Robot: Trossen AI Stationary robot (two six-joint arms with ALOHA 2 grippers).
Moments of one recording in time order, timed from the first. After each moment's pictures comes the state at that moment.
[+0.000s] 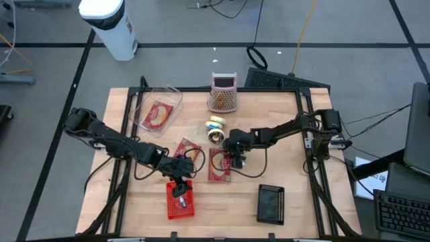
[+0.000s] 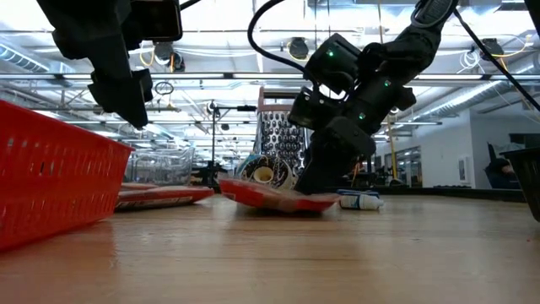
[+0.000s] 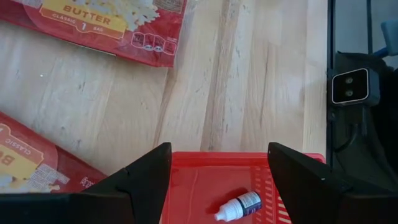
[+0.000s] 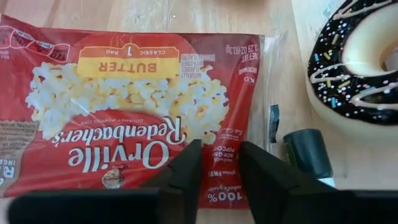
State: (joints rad) left arm -0.37 1.43 0.84 -0.28 0.08 -0.65; right arm -0.05 1.83 0.86 0.08 -0.11 -0.02
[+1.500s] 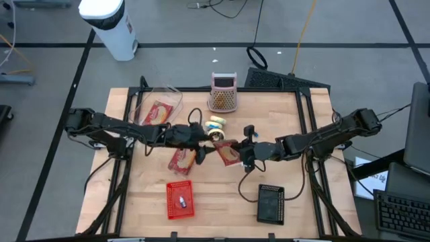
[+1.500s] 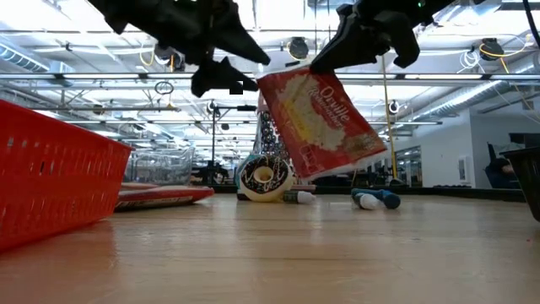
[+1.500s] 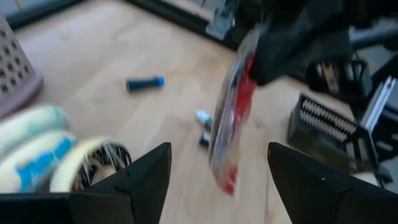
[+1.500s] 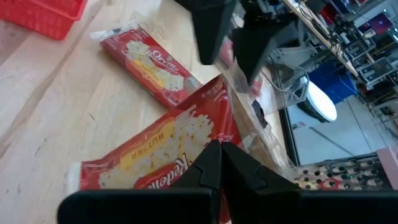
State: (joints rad) left arm -0.05 1.43 0.84 0.16 -0.12 -0.42; right arm 0.25 1.37 0.86 -0.01 0.50 -0.41
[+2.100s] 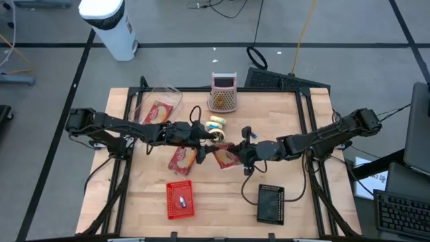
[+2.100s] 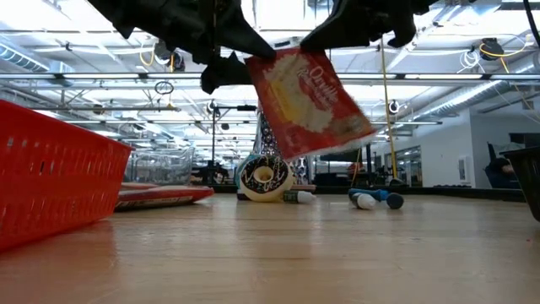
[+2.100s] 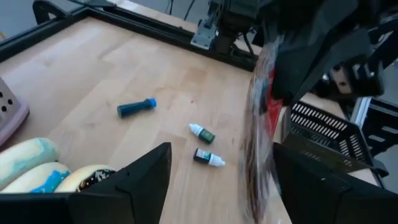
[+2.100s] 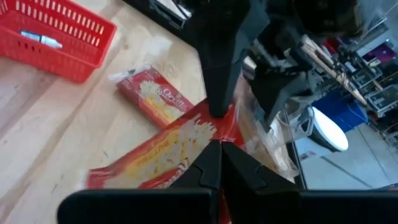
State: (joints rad) left arm -0.02 1.45 0.84 0.22 -0.05 -0.32; right arm 0.26 1.37 0.86 0.11 0.42 -0.45
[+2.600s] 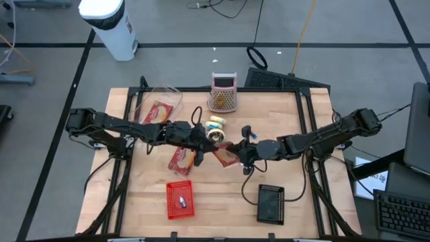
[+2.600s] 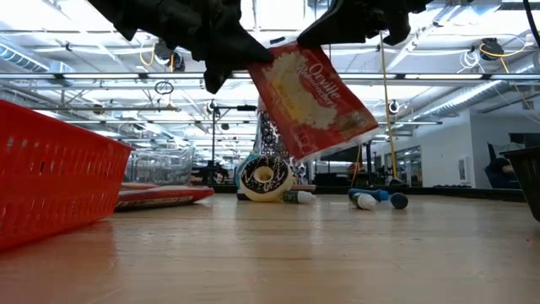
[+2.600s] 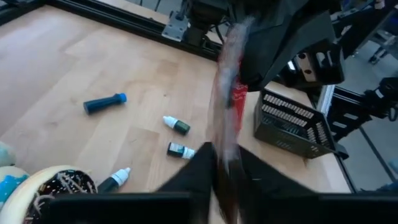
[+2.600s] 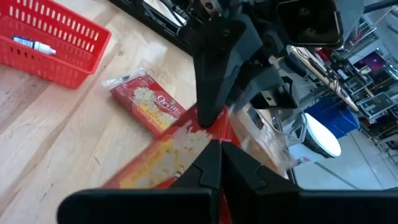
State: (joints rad) left arm -0.02 1.45 0.84 0.23 0.08 -0.32; right arm 0.26 1.37 0.86 0.15 0.42 -0.48
